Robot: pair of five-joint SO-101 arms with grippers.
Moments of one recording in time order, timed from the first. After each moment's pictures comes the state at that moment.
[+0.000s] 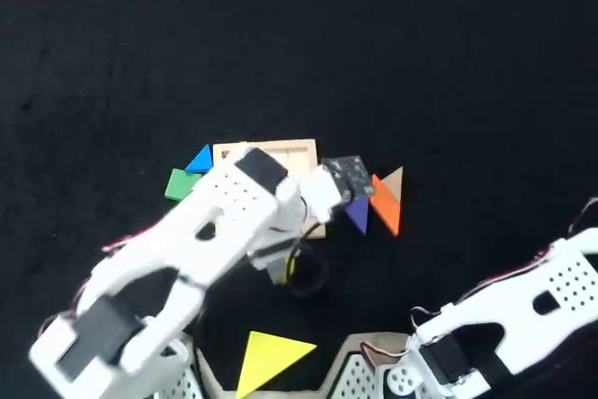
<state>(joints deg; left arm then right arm) 36.2 -12.0 23.1 84.9 -31.3 61.2 68.8 -83.2 99.1 -7.8</state>
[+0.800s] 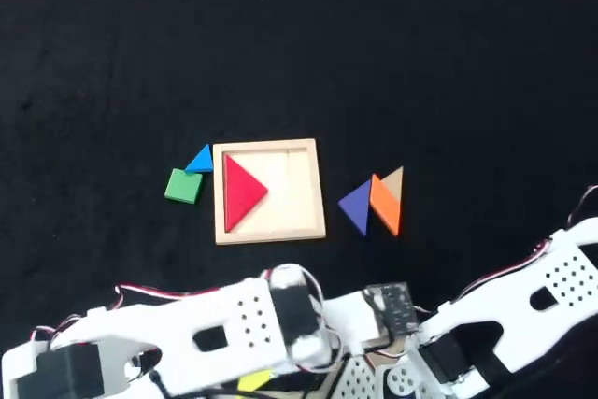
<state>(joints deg) 69.4 -25.8 42.7 77.0 -5.6 59.3 64.1 -78.5 98.5 -7.3</state>
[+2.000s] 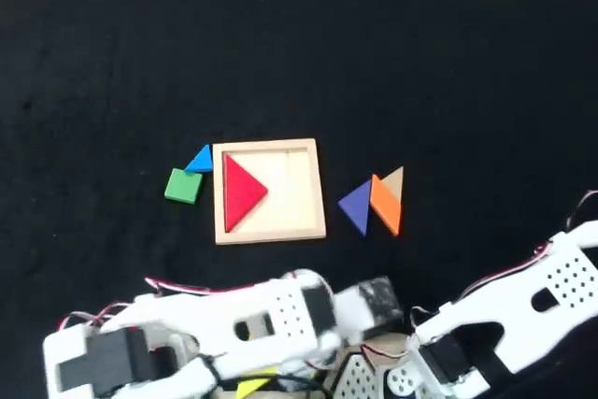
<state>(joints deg) 65.7 -11.8 47.8 68.5 0.7 59.8 66.1 -74.1 88.9 -7.3</state>
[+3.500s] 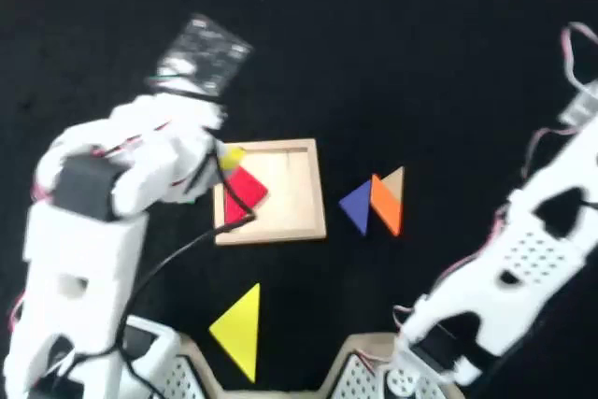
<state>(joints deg) 9.8 -35.5 6.4 85.7 -17.6 40.2 41.1 -64.7 99.1 0.5</state>
